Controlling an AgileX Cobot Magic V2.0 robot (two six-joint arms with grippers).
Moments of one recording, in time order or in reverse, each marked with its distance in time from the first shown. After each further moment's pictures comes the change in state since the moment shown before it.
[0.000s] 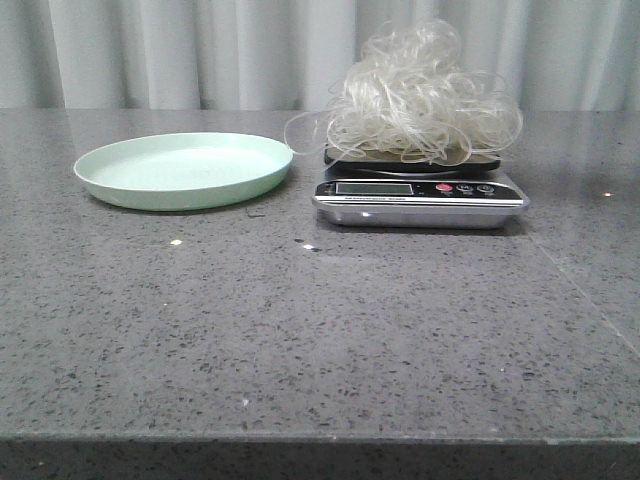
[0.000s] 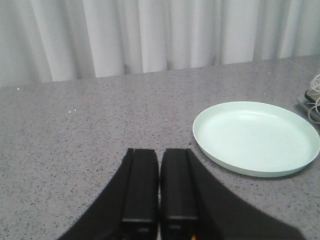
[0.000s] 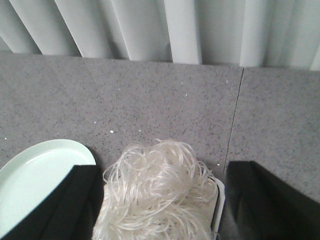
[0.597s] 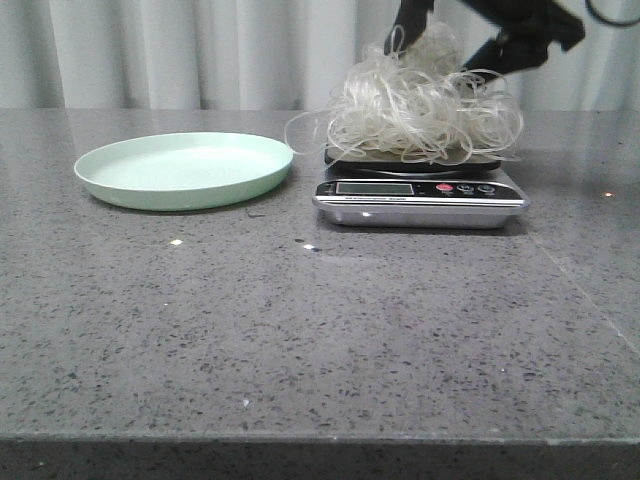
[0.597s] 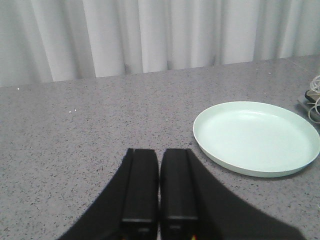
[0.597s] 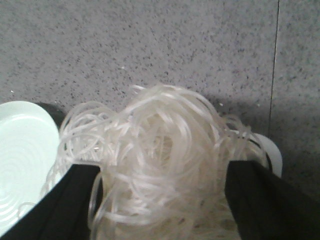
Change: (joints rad) left arm 0.000 0.000 0.000 0.000 0.000 0.000; right arm 0.000 0.381 -0.093 0.177 0.027 0.002
